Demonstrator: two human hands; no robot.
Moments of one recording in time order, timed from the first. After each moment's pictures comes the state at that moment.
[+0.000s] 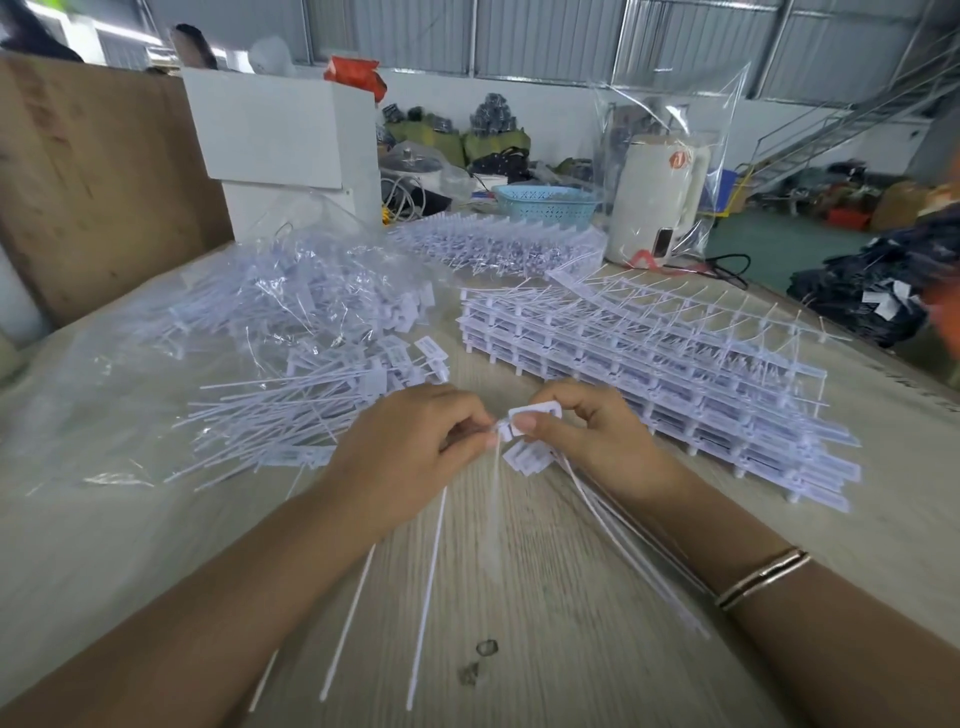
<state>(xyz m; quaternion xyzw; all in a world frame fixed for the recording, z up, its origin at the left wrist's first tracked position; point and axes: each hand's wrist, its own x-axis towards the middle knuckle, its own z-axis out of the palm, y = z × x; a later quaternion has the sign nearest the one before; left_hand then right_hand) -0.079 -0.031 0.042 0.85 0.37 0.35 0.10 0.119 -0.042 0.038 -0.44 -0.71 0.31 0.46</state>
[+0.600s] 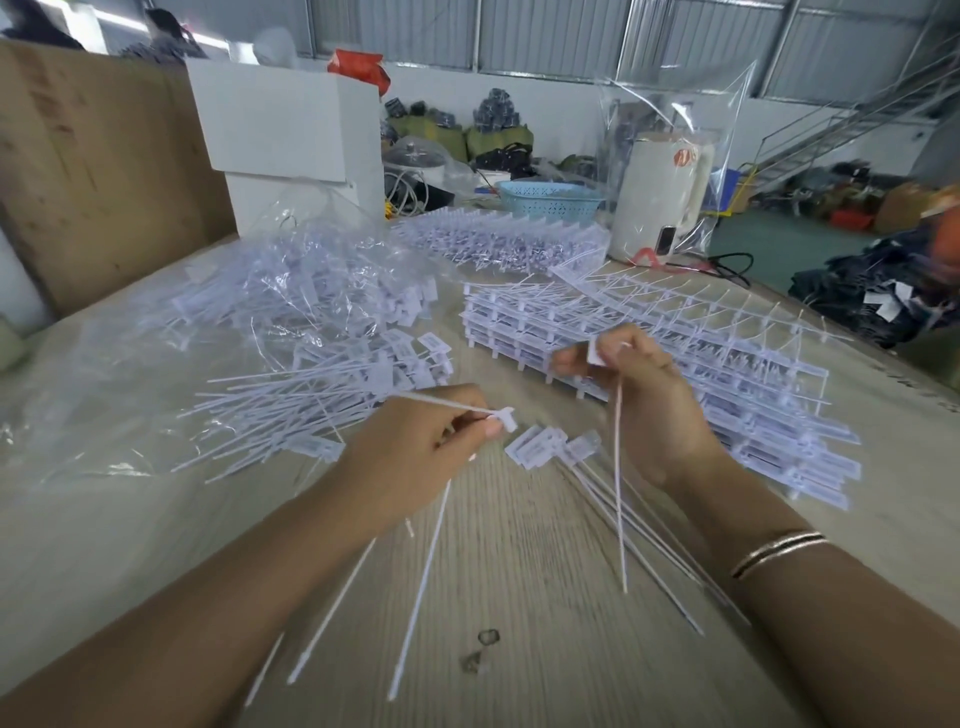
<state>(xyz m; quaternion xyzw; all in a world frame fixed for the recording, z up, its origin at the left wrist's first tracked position) -0.078 -0.029 0.036 0.83 0.37 0.37 0.19 0.132 -0.041 0.050 -0.30 -0.51 0.50 0.63</state>
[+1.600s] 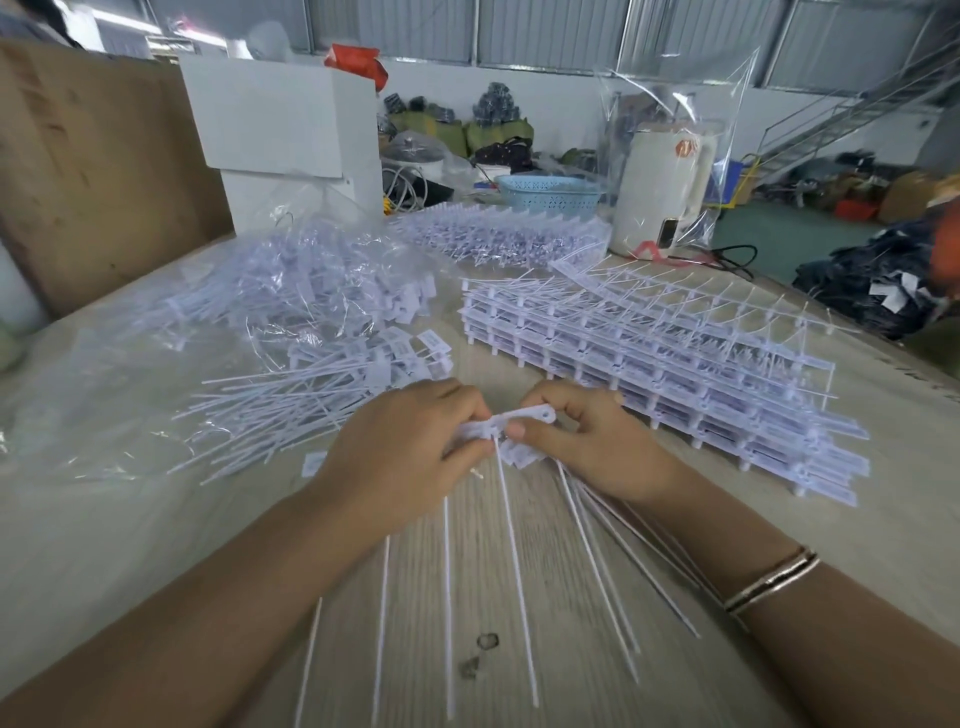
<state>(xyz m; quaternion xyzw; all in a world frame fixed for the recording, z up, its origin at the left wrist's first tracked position) -0.079 -0.039 0.041 0.87 0.39 0.29 -0.01 0.114 -0.049 0.038 -0.46 -0.73 0.29 0.40</state>
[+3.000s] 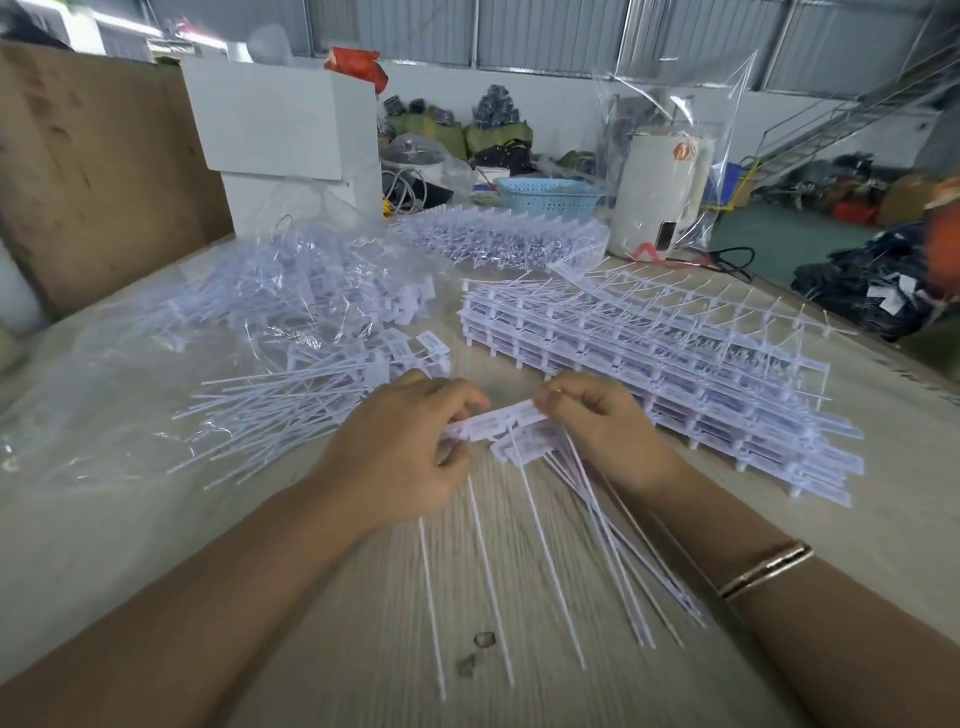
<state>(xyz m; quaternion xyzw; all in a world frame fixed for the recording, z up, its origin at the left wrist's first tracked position) -0.085 -0.035 0.039 0.87 0.38 0.32 0.02 0.118 -0.040 0.038 -0.51 -0.68 0.27 0.45</state>
